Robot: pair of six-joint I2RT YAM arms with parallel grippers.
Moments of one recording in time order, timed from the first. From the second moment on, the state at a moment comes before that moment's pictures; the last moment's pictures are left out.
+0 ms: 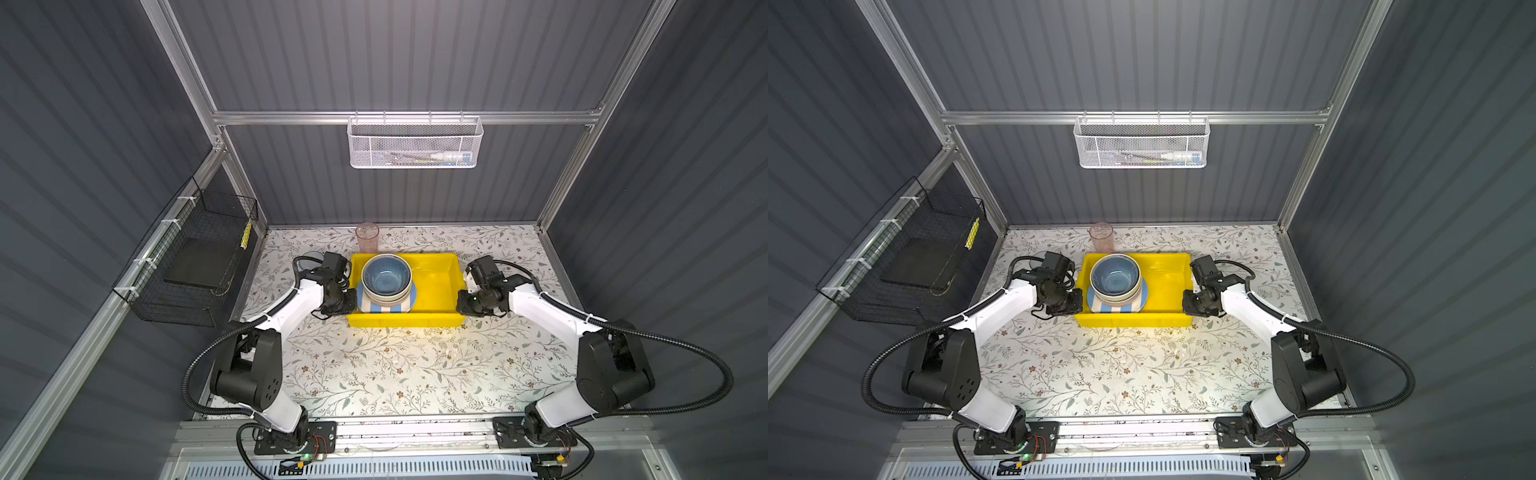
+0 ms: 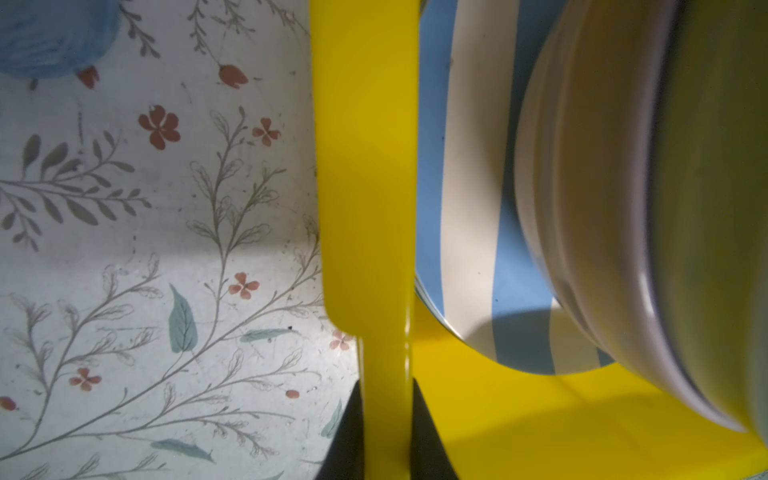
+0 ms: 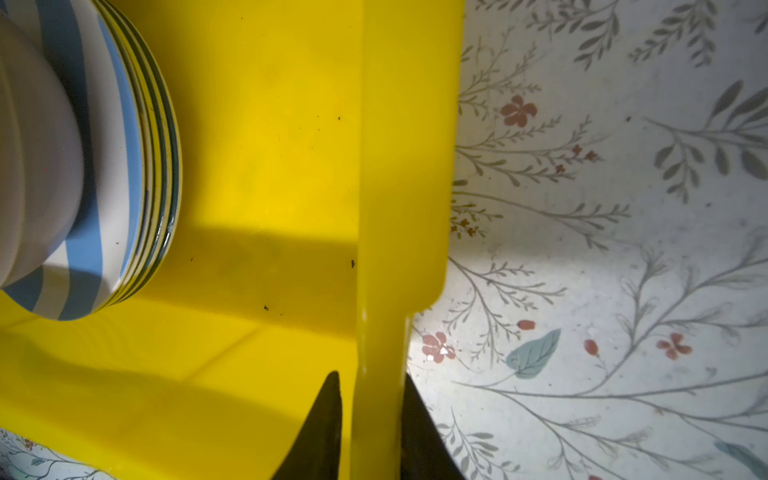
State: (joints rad) left arm -0.34 1.57 1.10 -0.78 0.15 -0.31; right arm 0.40 1.51 1.01 -0.65 -0.13 0.42
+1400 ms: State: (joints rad) left arm -0.42 1.27 1.05 -1.16 0.22 -0.43; right arm 0.60 1.20 0.84 -0.94 -0.08 0.57
